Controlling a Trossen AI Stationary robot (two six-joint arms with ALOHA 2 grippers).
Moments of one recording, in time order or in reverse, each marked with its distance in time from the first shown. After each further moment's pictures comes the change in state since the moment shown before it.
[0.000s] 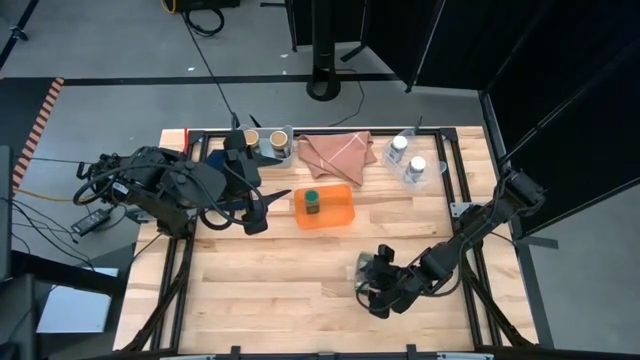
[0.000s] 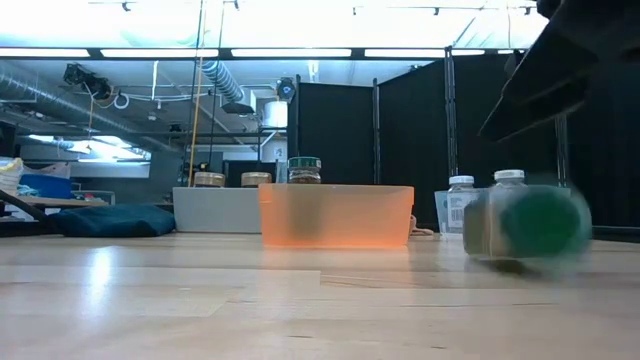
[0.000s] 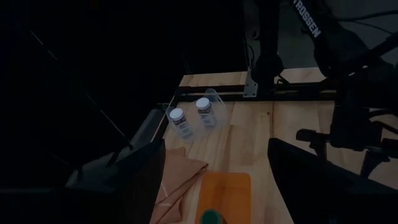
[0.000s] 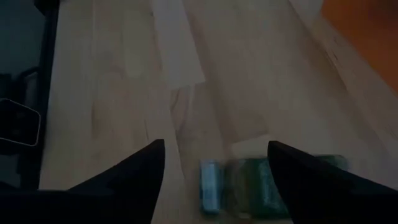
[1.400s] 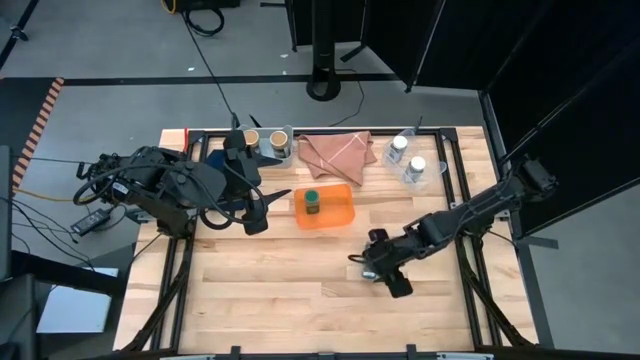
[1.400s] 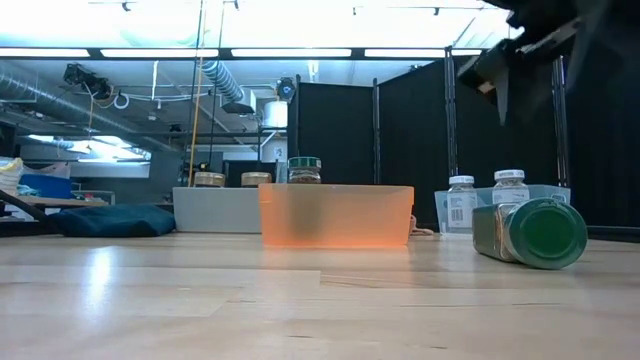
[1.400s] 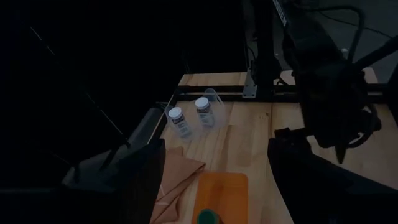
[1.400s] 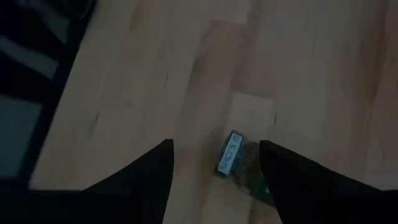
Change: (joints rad) left arm 0.000 0.000 0.000 -0.002 0.000 -0.024; right arm -0.246 -0.166 0.003 -0.239 -0.549 -0.584
